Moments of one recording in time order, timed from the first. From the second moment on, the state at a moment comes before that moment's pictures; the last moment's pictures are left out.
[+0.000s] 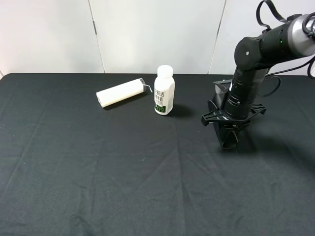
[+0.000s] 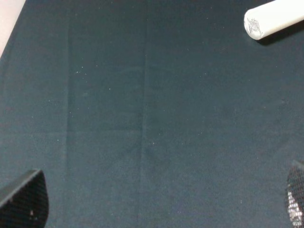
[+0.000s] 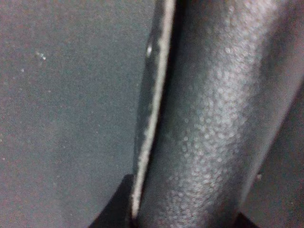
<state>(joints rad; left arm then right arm) 0.04 -0.01 -0.50 0.02 1.05 -0.02 0.32 1.94 -1.17 0.05 0.88 0.01</state>
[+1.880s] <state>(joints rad) 0.04 -0.01 -0.50 0.02 1.05 -0.02 1.07 1.44 -1.31 0.09 1.22 -0.37</state>
